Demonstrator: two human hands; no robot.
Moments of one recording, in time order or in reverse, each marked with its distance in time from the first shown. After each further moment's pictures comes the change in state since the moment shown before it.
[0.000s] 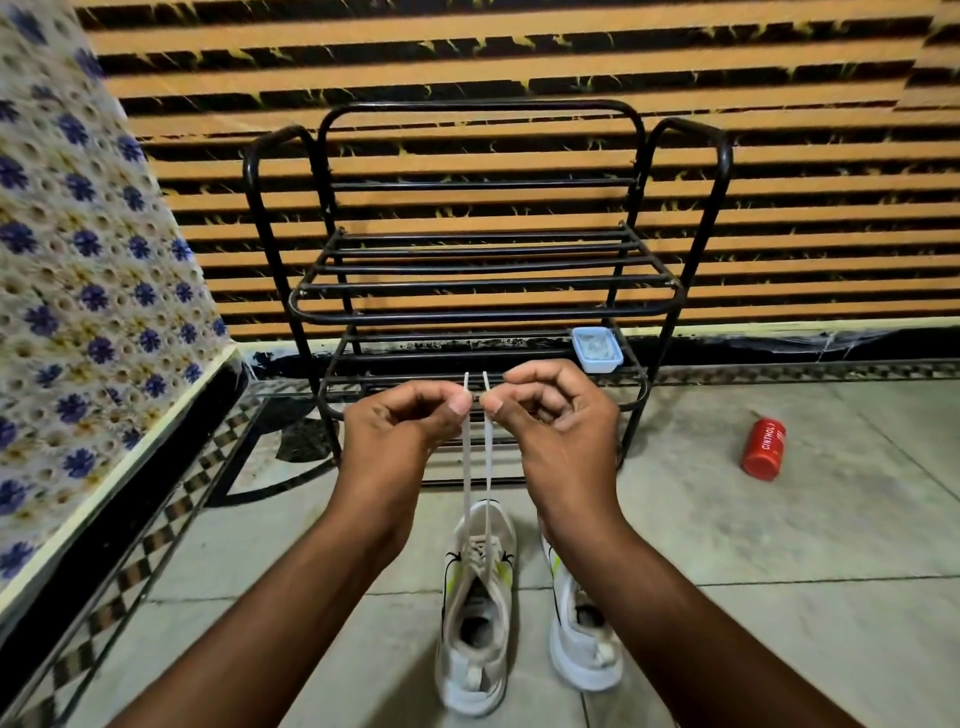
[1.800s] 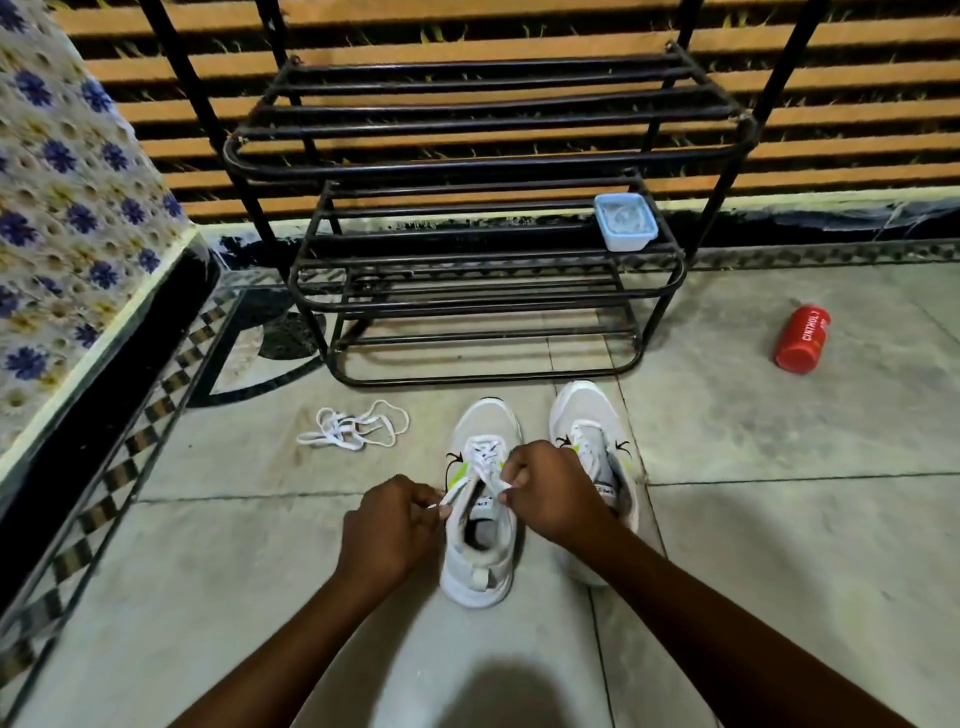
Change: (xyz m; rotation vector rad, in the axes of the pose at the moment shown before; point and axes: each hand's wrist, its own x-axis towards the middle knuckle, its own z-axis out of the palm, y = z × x) left_hand -0.033 -0.204 -0.091 1.148 -0.160 -0.276; right_hand -0.047 0.214 -0.072 -1.014 -0.490 0.410
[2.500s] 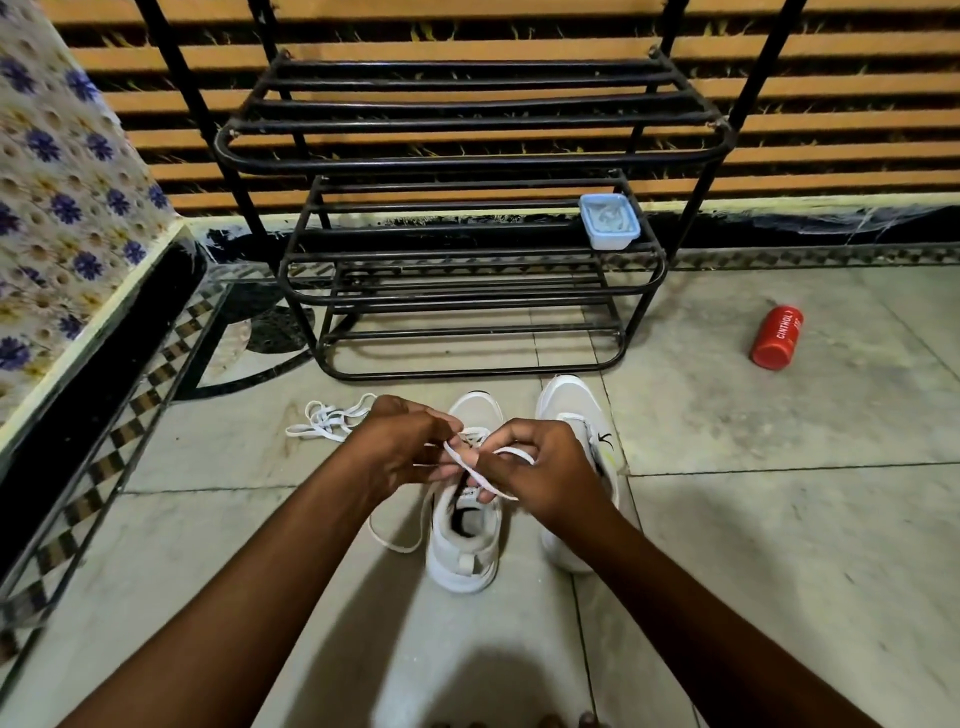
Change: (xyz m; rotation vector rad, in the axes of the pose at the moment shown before) left_hand 0.035 0.082 -0.052 -0.768 -0.289 -0.354; right_hand -0.050 -0.055 -0.047 0.796 -0.016 -0.036
